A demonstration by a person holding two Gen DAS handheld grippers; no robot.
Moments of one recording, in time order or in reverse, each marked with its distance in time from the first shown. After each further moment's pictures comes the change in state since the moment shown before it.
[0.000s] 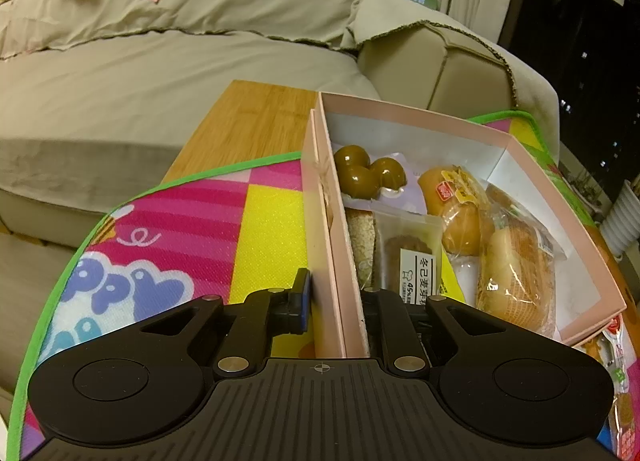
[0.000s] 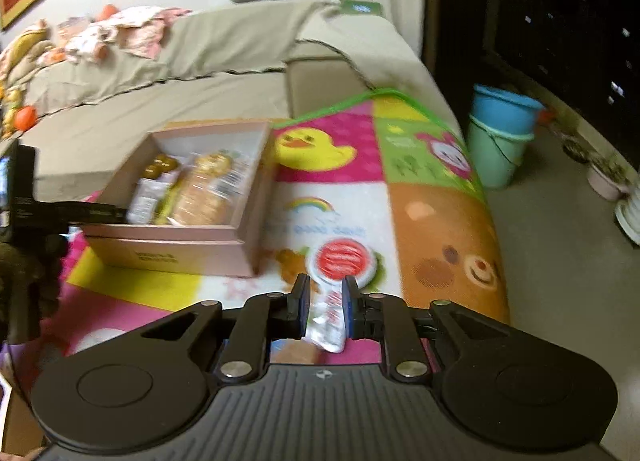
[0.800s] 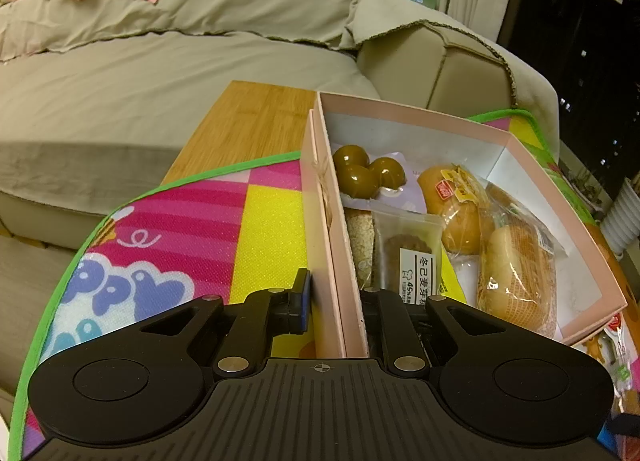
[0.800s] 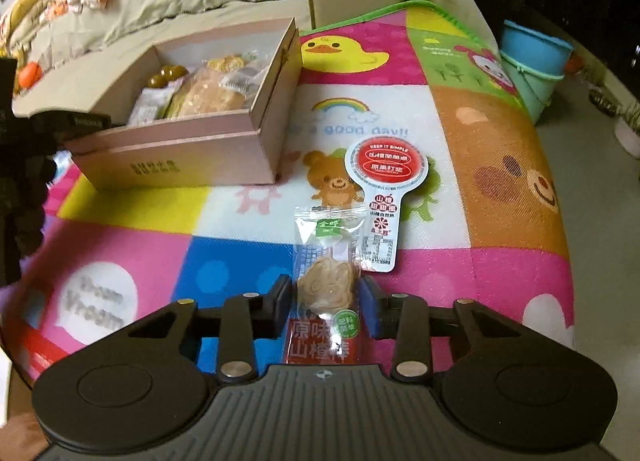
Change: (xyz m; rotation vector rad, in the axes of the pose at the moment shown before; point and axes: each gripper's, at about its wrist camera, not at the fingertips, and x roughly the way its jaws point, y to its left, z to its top) left arm 0.000 0.001 -0.003 0.006 0.000 0.001; right arm 0.051 0.021 -0.037 -0.007 0.190 0.073
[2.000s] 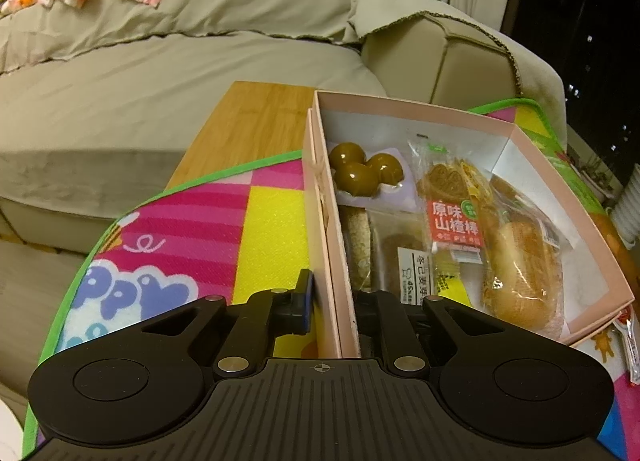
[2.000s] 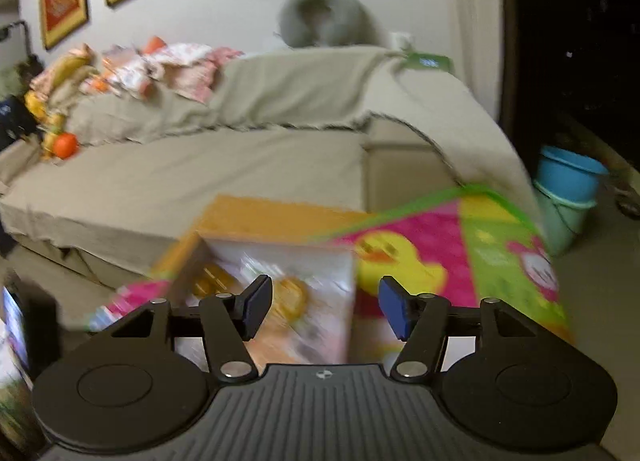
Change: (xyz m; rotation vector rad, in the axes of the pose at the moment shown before) left arm -0.004 -0.010 0.005 0.035 0.020 0.042; right arm -0.016 0.037 0.145 -0.079 -0.303 0.061
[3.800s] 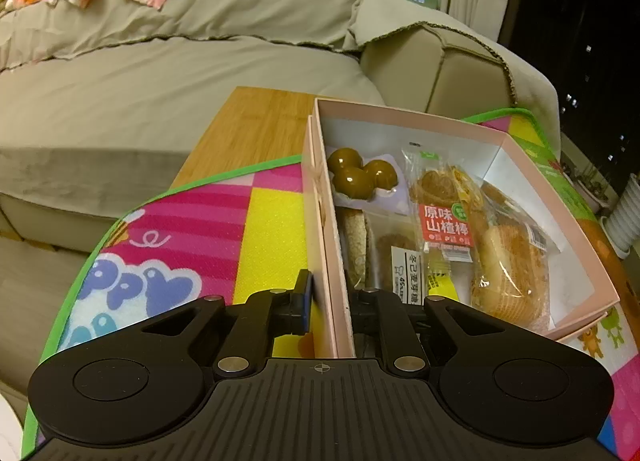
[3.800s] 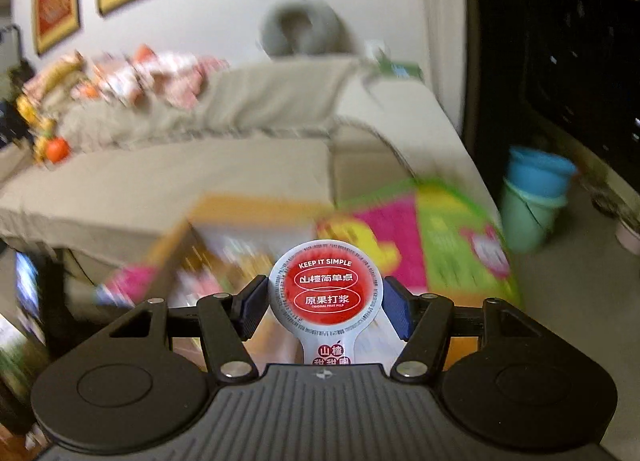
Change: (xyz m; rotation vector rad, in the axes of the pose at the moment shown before) left arm -0.010 0.001 -0.004 -0.020 -0.021 -0.013; right arm -0.074 -0.015 -0.008 0.002 -0.060 -0.011
